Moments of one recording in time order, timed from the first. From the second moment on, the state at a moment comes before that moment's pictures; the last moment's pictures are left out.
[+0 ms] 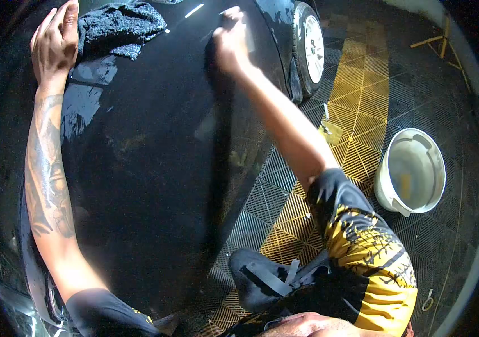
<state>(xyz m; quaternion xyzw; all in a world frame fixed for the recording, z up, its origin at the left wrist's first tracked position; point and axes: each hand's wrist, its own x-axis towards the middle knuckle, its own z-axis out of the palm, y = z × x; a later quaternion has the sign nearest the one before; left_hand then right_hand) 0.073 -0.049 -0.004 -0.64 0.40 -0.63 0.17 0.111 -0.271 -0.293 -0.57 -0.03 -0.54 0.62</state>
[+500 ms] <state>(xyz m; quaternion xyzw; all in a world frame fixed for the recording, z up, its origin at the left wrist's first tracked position) 0.042 -0.065 -0.024 -0.66 0.38 -0.64 0.12 0.018 -0.181 -0.312 -0.72 -0.26 -0.53 0.37</state>
